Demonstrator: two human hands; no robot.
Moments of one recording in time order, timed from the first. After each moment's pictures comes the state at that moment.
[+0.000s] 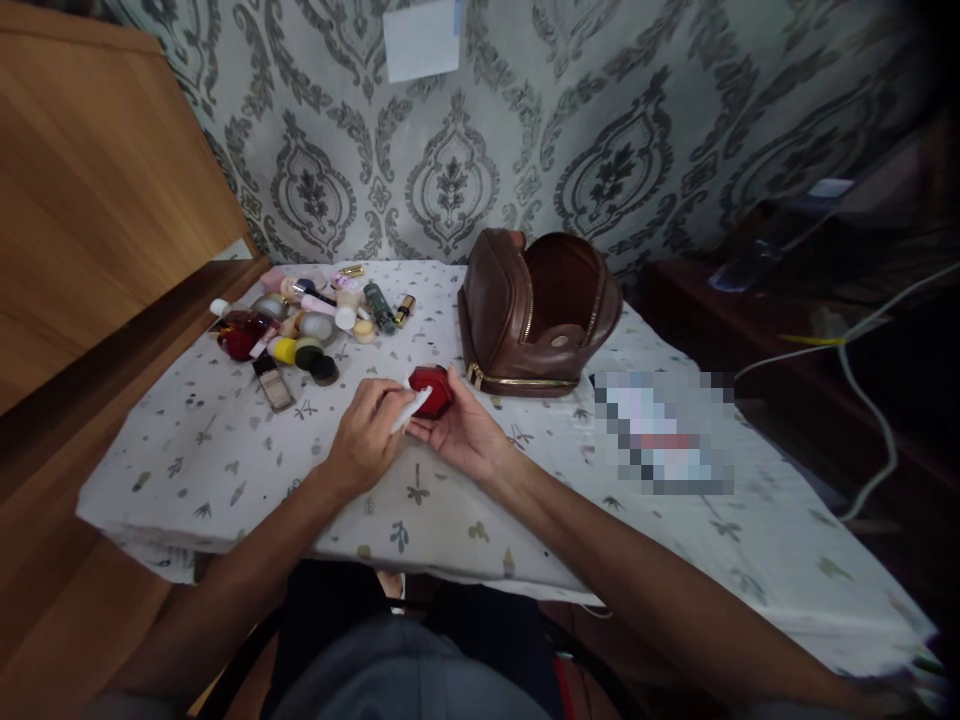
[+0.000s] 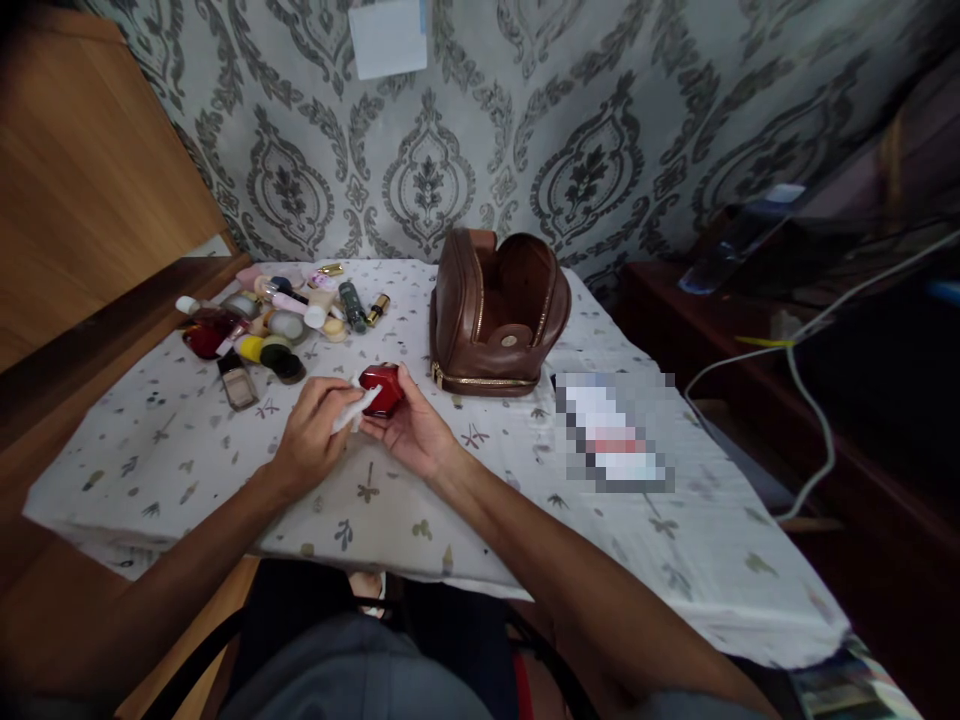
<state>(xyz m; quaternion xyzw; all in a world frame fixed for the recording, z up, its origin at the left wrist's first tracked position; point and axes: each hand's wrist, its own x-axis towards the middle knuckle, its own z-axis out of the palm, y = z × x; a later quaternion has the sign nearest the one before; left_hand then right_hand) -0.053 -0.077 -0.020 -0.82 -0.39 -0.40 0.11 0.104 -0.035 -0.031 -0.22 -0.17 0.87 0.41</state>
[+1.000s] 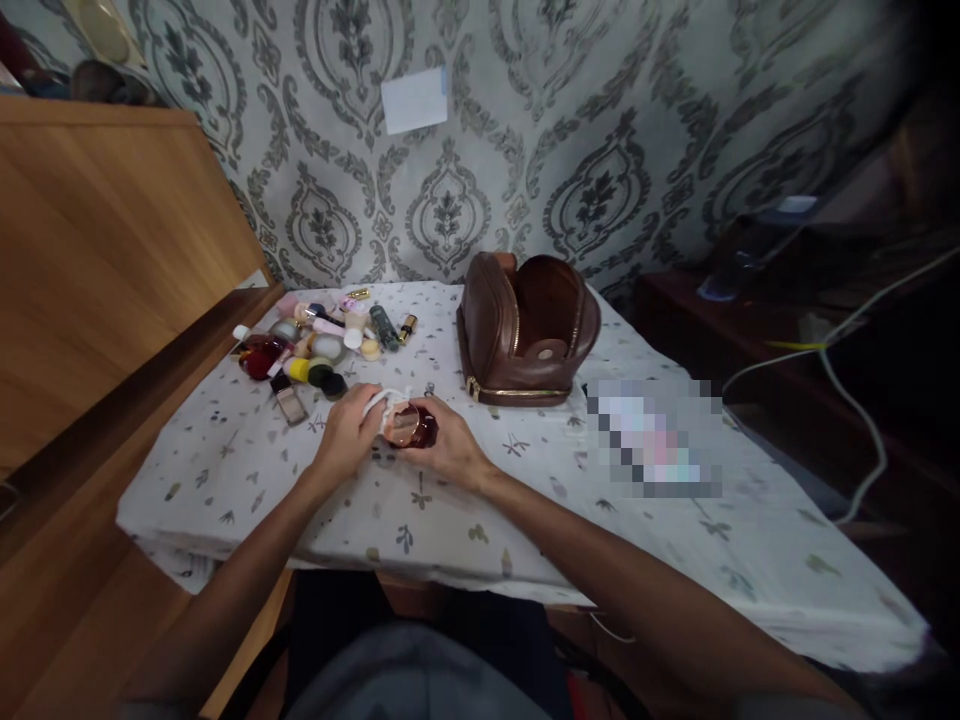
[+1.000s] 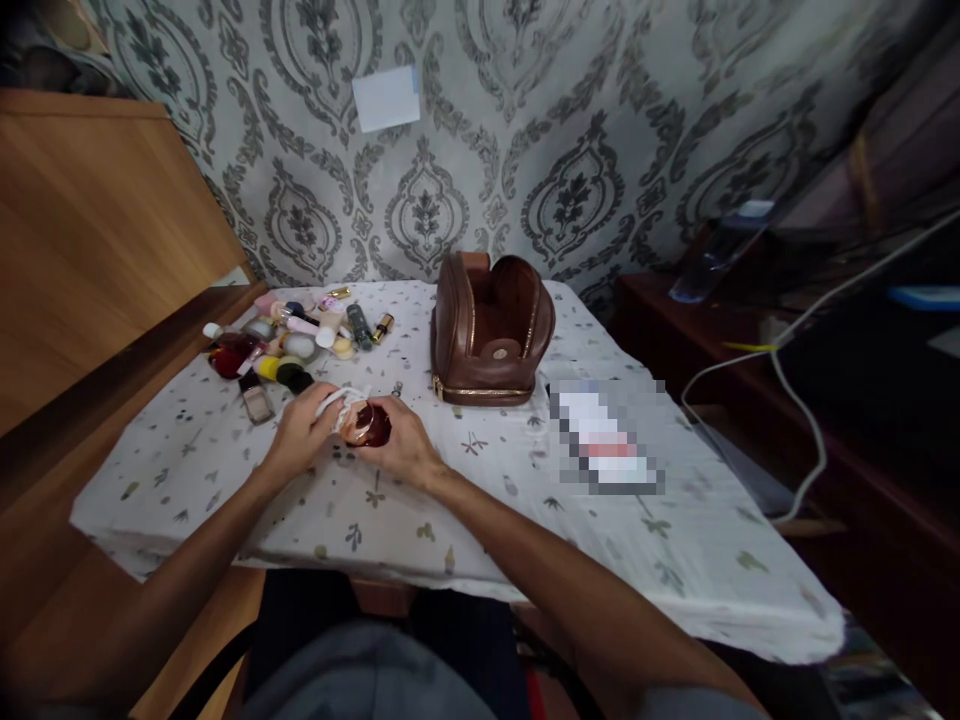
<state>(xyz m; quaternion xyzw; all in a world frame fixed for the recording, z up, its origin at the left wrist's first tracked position) -0.077 -0.068 -0.005 -0.74 -0.55 -0.37 -0.07 0.101 -0.046 -0.035 -0.33 -0.67 0.47 0.47</state>
